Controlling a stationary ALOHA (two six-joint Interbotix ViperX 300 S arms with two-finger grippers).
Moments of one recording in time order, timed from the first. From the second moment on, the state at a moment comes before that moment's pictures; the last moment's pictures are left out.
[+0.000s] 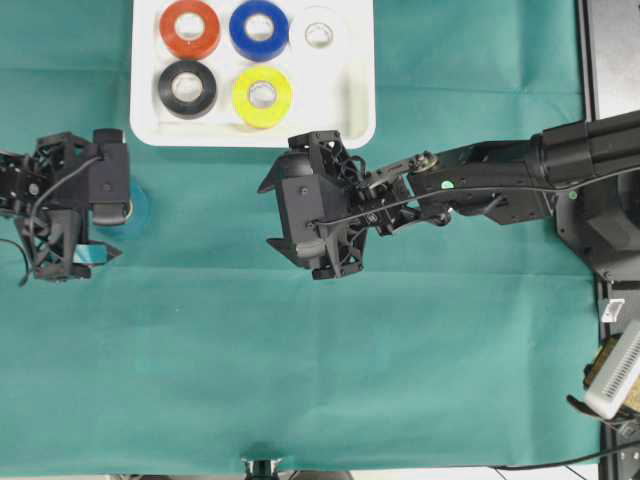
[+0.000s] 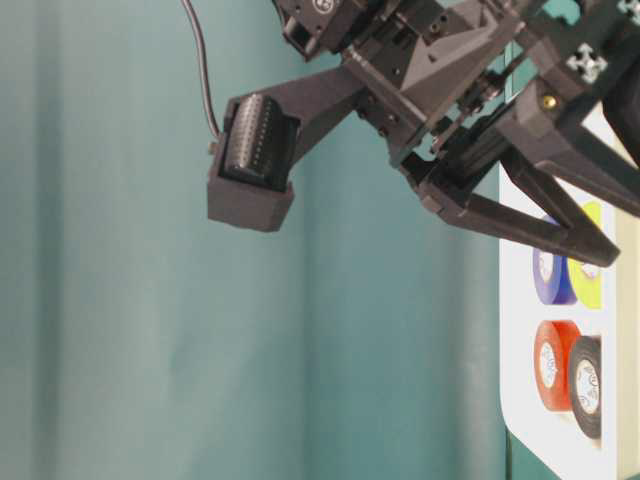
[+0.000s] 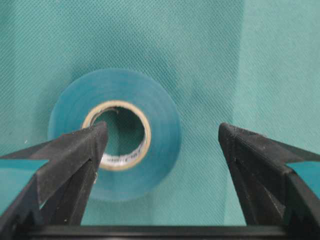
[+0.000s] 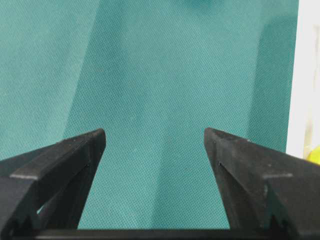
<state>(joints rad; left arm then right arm) -0.12 -0.17 0.99 -0.02 0.23 -0.18 0.08 0.11 0.60 -0.66 0.04 0.65</state>
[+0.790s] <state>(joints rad) -0.12 -0.09 0.98 -0.02 0.19 -0.18 0.09 0.11 0.60 -0.66 0.04 0.65</state>
